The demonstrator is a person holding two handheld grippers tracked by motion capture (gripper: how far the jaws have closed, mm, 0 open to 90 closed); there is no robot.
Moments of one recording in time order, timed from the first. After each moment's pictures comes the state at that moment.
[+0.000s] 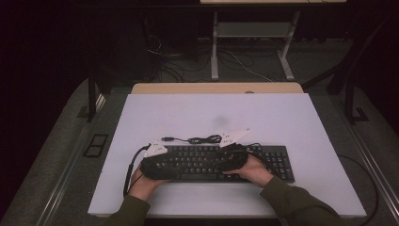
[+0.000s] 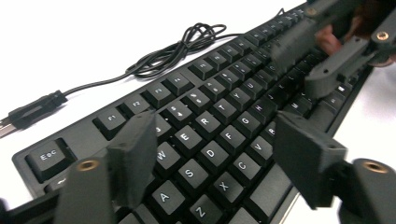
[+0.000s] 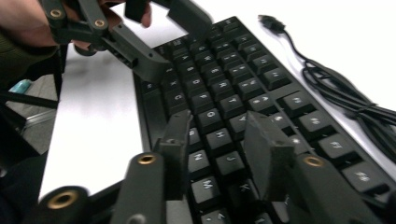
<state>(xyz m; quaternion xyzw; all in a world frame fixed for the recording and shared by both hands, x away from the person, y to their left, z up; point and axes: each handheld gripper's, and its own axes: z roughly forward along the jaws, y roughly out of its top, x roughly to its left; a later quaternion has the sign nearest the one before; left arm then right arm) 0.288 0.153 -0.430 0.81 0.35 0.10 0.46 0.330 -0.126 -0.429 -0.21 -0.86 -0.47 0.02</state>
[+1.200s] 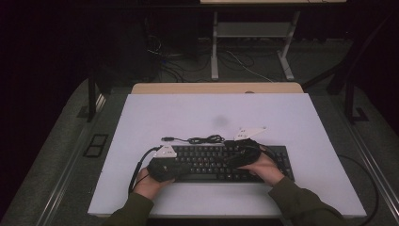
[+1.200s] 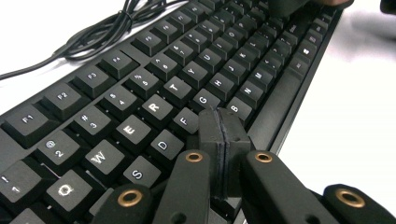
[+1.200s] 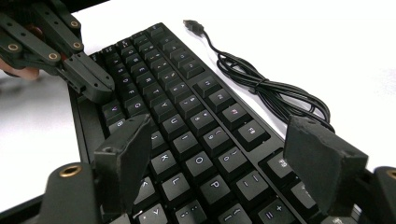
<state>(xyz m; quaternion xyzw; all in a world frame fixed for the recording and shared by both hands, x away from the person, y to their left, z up) 0.293 0.137 -0.438 0.85 0.29 0.04 0.43 0.337 -0.162 -0.430 -0.29 -0.84 -0.47 -0.05</state>
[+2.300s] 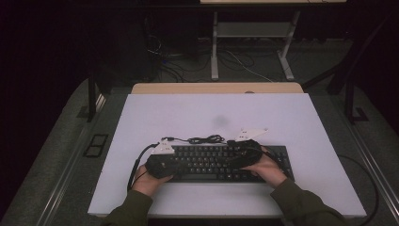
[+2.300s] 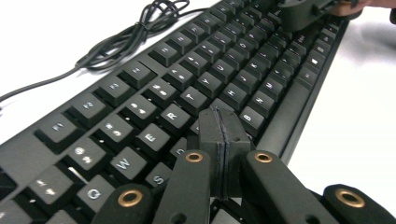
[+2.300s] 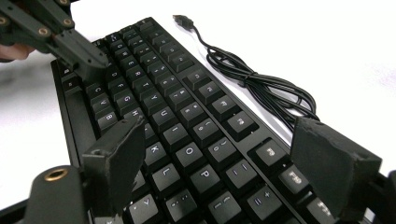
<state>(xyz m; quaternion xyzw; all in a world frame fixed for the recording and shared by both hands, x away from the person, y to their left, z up) 0.301 0.143 -0.431 0.85 0.30 0.05 0.44 0.333 -0.166 -0.431 -0.30 -0.84 -0.46 -0.07</state>
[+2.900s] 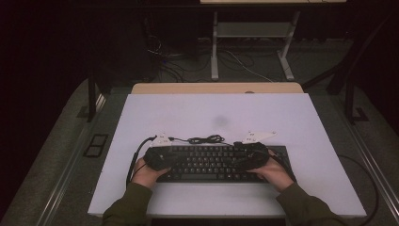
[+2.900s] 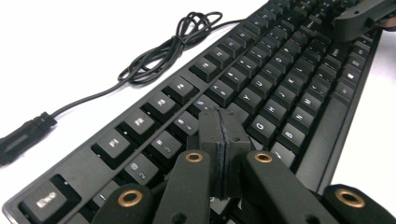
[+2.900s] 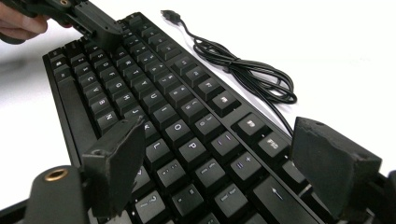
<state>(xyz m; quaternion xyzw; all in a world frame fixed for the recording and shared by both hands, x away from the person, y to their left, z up) 0.321 0.148 -0.429 0.84 0.31 0.07 0.43 0.324 -0.184 -0.433 -0.31 -0.83 -0.46 -0.08</state>
